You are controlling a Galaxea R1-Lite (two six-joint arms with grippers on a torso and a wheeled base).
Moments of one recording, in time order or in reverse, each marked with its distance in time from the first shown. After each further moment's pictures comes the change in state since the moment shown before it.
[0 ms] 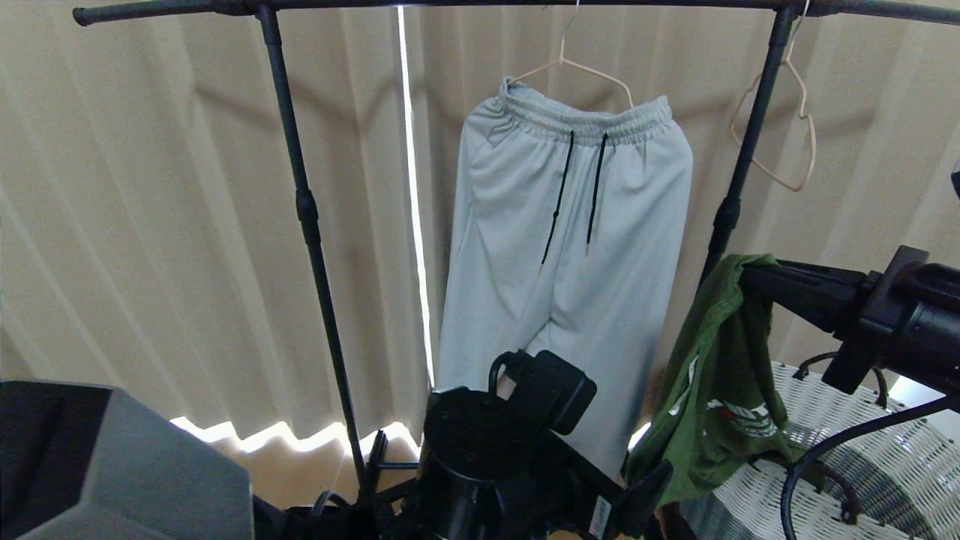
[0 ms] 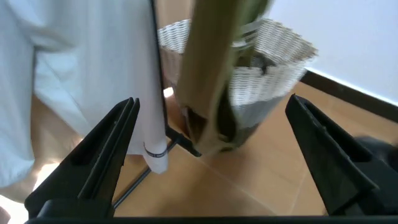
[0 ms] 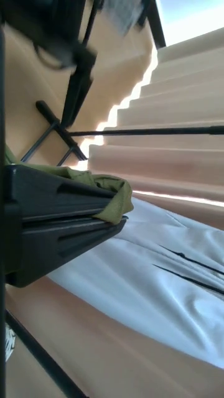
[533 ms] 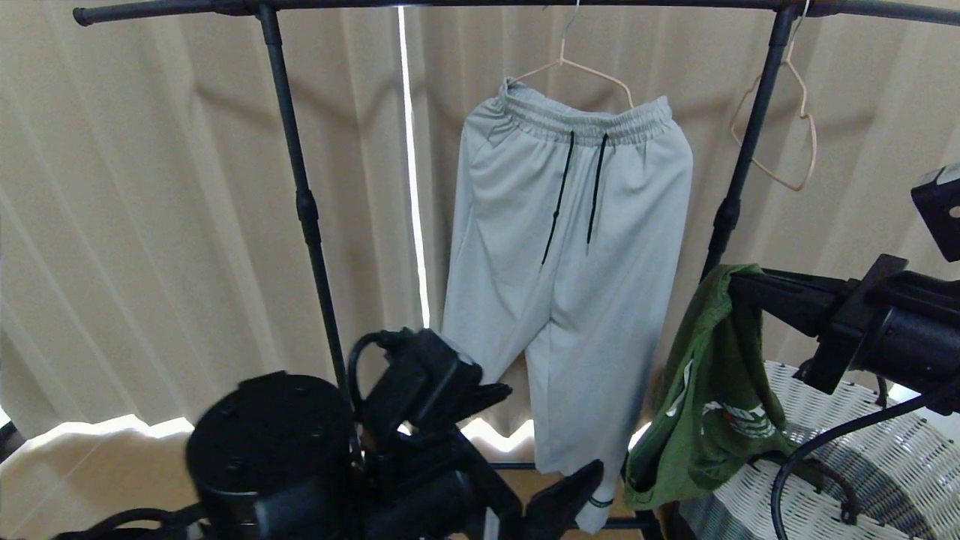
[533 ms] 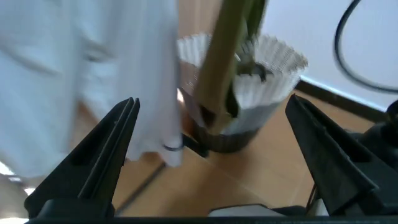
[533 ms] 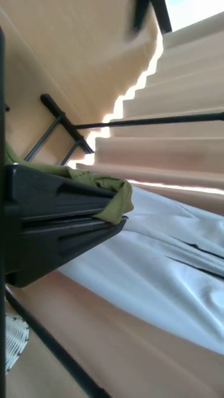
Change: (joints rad) left arm 0.061 -0.300 0.233 0.018 -0.090 0.035; right arm -0.017 0.036 0.005 0.000 -0.015 -0.019
